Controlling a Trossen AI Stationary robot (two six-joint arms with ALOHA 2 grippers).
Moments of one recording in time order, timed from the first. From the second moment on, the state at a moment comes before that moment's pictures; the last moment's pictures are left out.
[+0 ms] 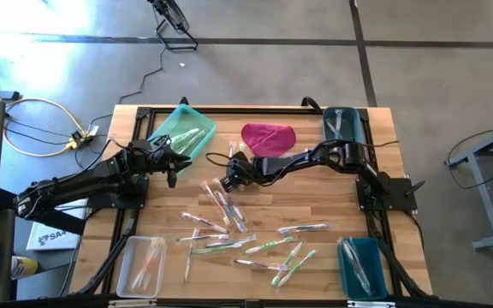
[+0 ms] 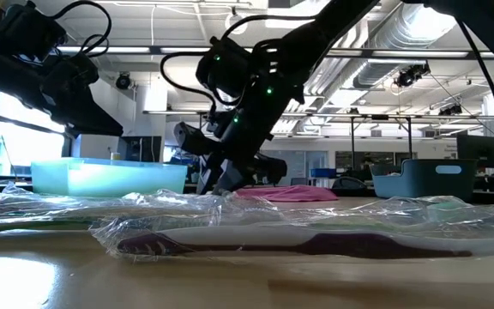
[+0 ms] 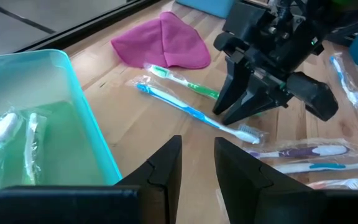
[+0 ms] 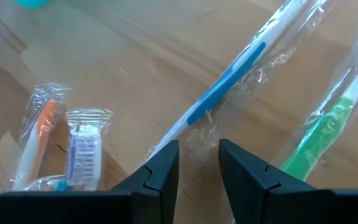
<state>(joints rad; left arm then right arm) 0.48 0.34 0.15 -0.15 0.14 -0.13 -0.07 2.22 1.48 -0.17 0.26 0.81</state>
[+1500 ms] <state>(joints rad) 0.48 0.34 0.15 -0.16 0.14 -0.10 0.00 1.95 1.48 -0.72 0.28 0.65</state>
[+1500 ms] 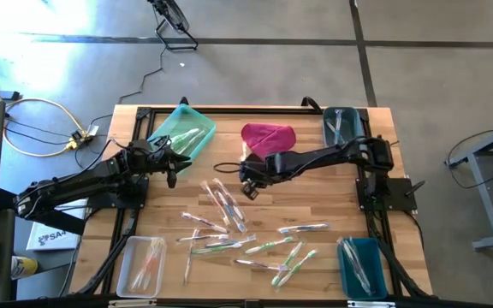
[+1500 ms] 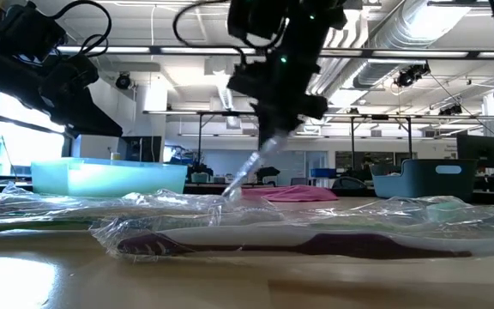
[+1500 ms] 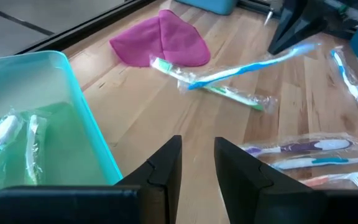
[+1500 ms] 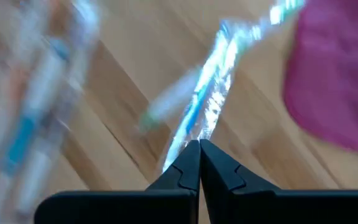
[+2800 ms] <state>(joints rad) 0.48 0.34 0.15 -0.16 0.14 -0.10 -0.03 1.97 1.48 -0.74 0.20 0.36</state>
